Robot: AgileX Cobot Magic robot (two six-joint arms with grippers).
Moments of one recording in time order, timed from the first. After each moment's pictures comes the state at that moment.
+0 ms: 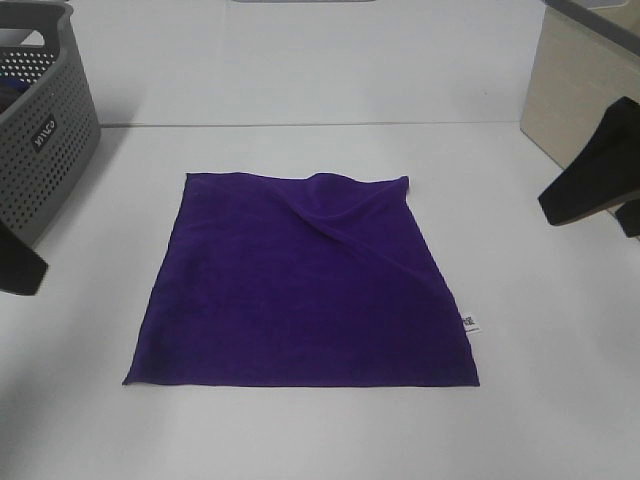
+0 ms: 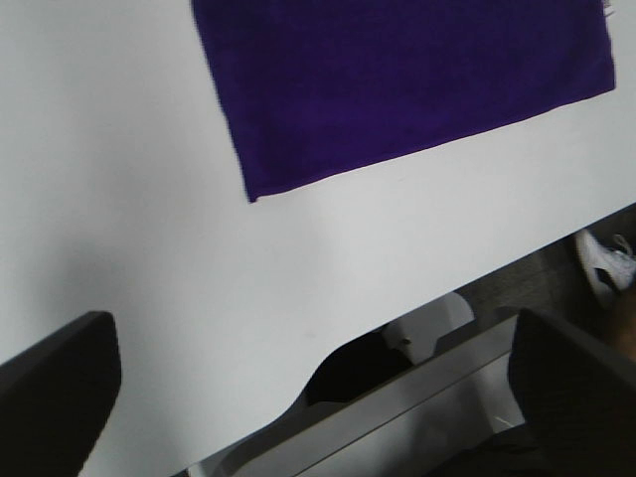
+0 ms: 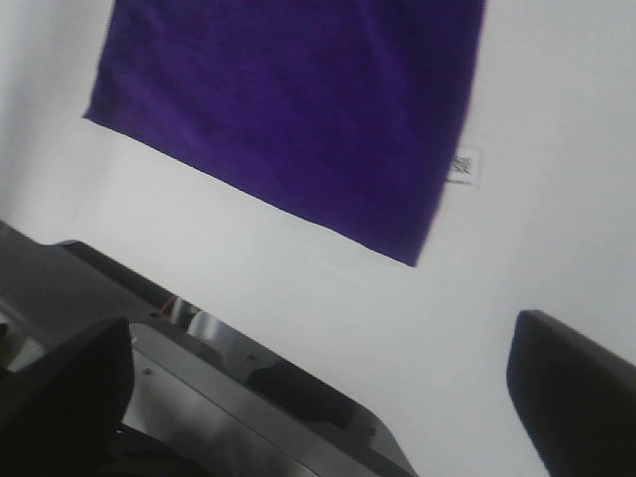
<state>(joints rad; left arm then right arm) 0.00 1.22 -0.78 -0.56 0.99 0.44 -0.06 1.29 -0.92 0.67 1.12 -0.56</state>
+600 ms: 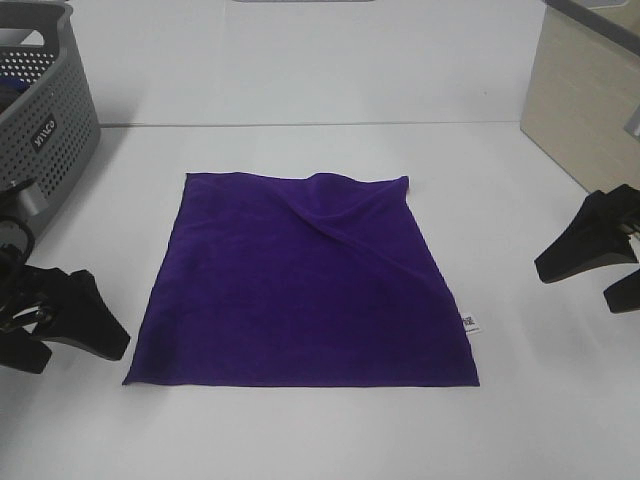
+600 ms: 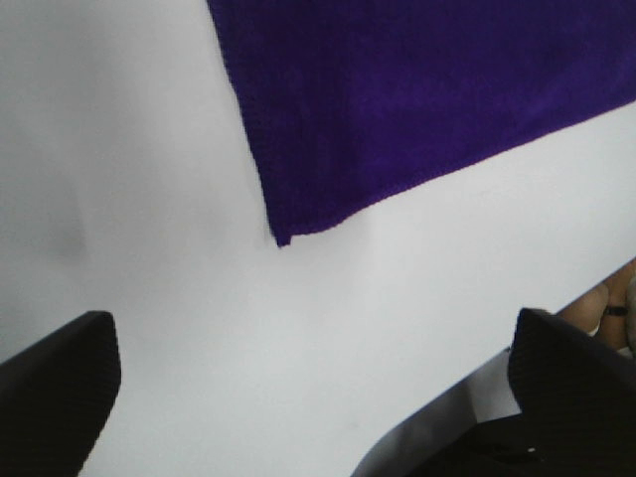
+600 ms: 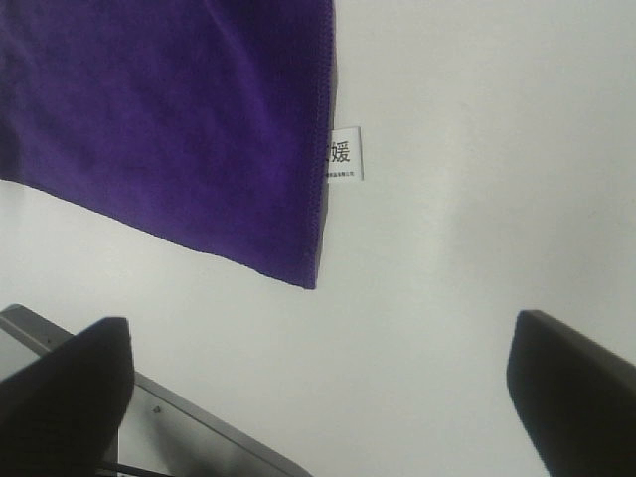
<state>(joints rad) 0.00 1.68 -0.71 -0.79 0.77 0.74 -0.23 1.60 -0.78 0.78 0.93 -0.76</state>
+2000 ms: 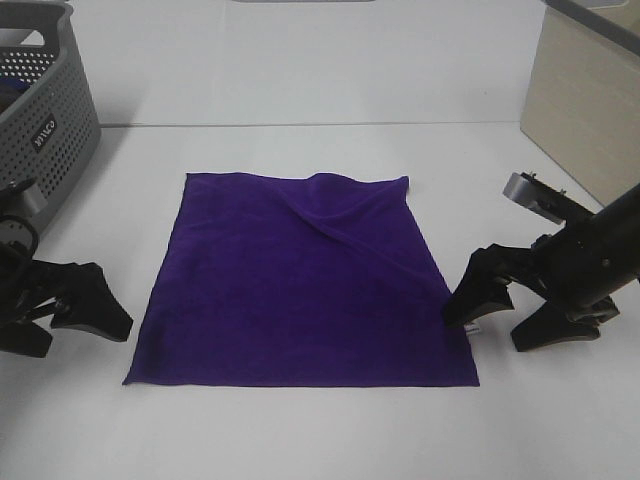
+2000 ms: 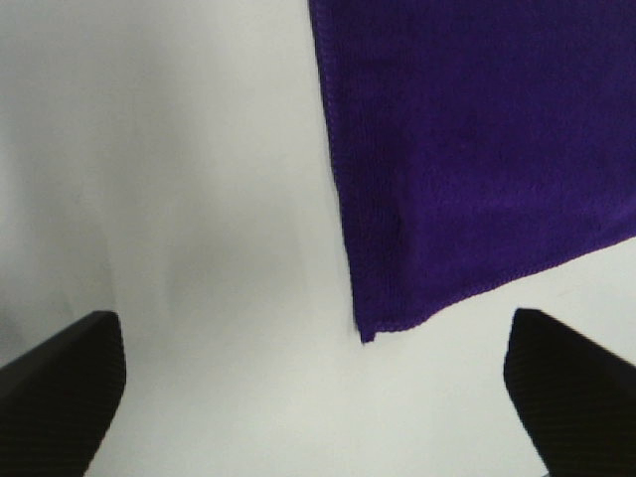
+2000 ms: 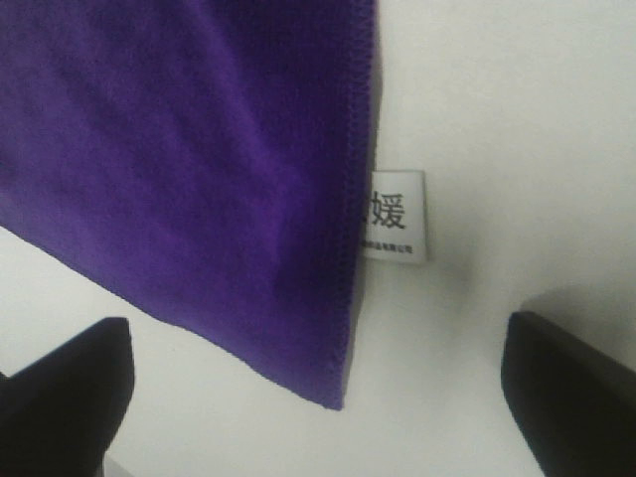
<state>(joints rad) 0.00 1.75 -0.71 -0.85 0.60 0.76 0.04 1.88 -0.78 0.90 0.68 -0.77</state>
